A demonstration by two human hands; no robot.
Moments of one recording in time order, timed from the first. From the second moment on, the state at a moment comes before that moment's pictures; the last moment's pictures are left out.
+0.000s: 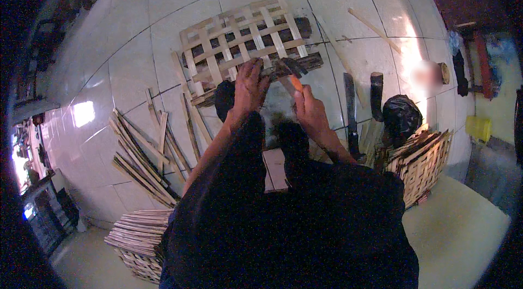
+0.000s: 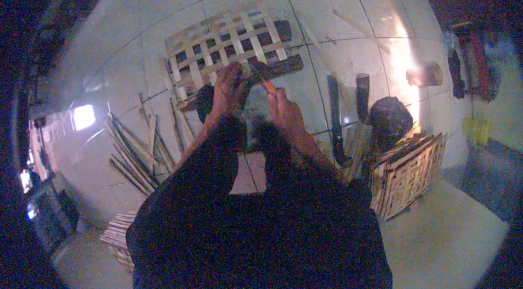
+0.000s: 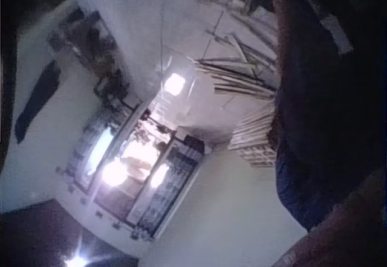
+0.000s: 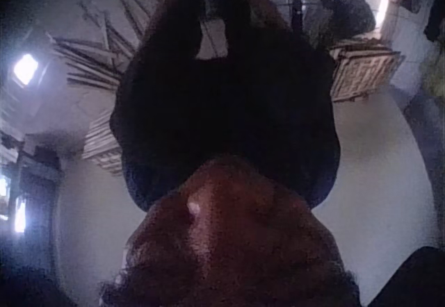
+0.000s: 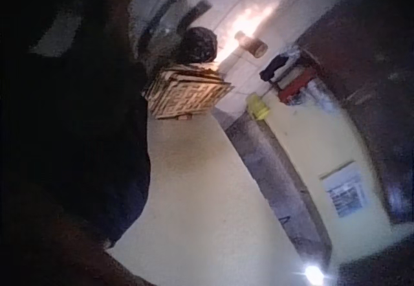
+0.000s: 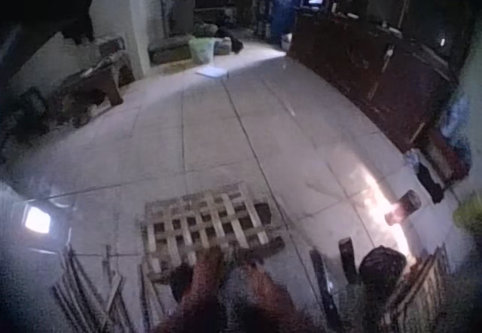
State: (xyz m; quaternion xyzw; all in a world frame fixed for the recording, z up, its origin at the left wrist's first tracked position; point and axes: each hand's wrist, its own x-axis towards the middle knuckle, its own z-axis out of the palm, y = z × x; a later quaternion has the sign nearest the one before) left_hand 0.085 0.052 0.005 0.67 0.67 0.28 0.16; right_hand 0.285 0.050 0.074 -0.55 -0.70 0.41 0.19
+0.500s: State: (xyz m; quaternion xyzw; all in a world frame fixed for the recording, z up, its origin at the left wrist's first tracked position) left_hand 0.088 0.033 0.007 0.72 0.68 0.07 0.07; right_hand 0.269 0.075 0.068 -0.55 -0.75 0.36 0.13
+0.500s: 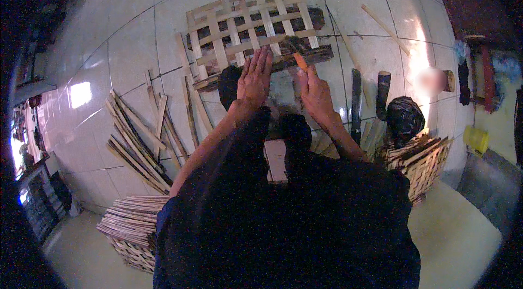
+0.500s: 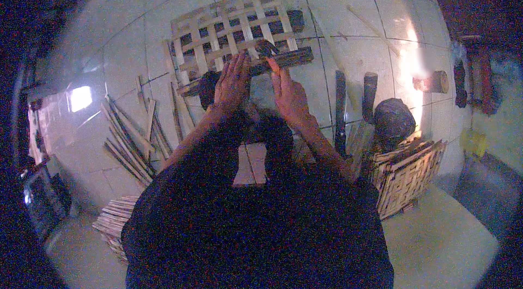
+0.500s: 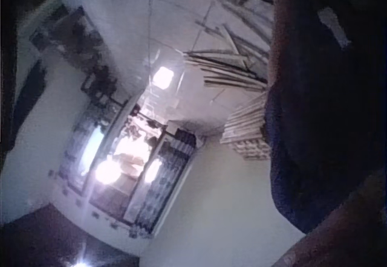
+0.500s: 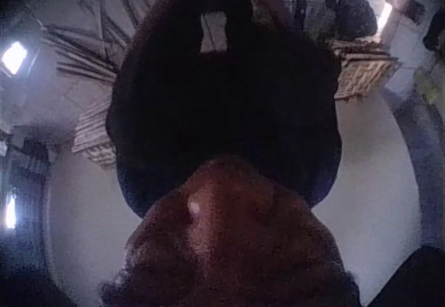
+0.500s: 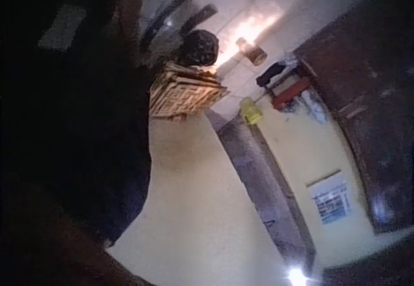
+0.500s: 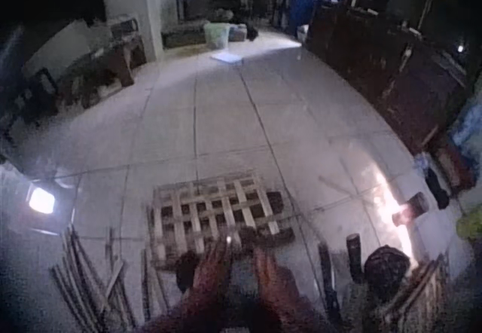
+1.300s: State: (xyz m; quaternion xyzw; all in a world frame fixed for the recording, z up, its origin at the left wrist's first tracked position) left_hand 0.087 0.035 0.019 0.73 0.68 0.06 0.06; right_hand 0.273 0.062 0.075 -0.55 -0.73 0.36 0.20
